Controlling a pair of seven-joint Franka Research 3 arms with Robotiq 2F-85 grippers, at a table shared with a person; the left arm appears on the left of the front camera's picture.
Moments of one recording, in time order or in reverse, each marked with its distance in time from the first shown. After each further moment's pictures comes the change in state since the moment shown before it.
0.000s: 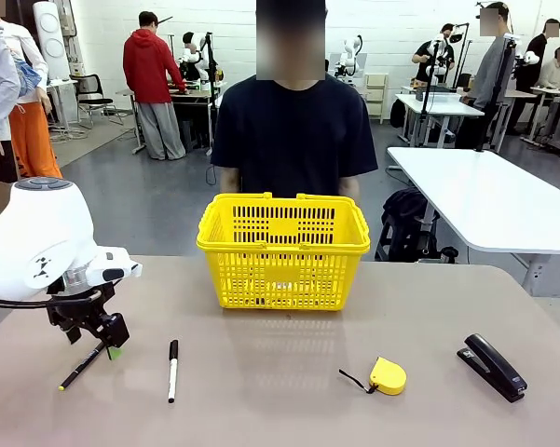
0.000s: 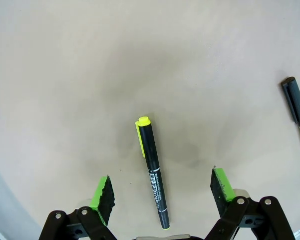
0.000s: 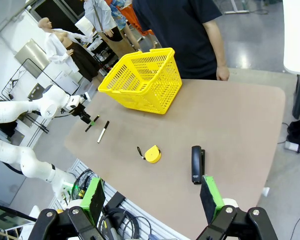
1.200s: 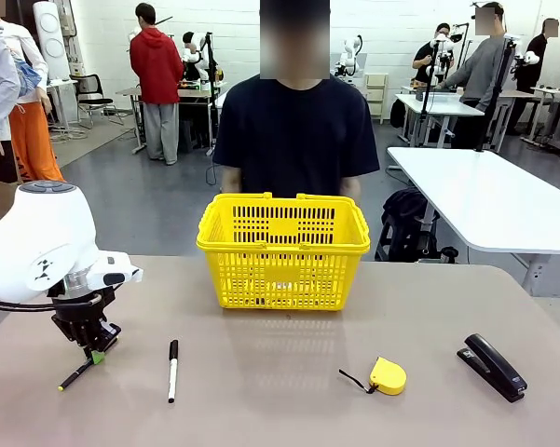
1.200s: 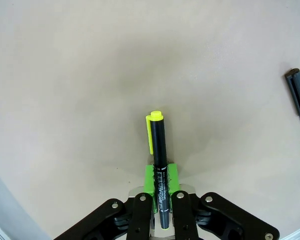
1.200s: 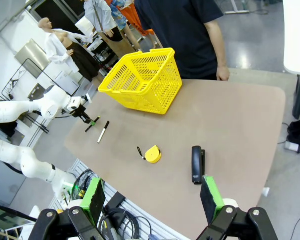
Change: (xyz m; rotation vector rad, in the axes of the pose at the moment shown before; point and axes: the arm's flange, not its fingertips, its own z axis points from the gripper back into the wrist) left arm -0.002 -0.002 -0.006 0.001 0.029 -0.016; right arm 0.000 0.000 0.000 0.000 0.000 0.000
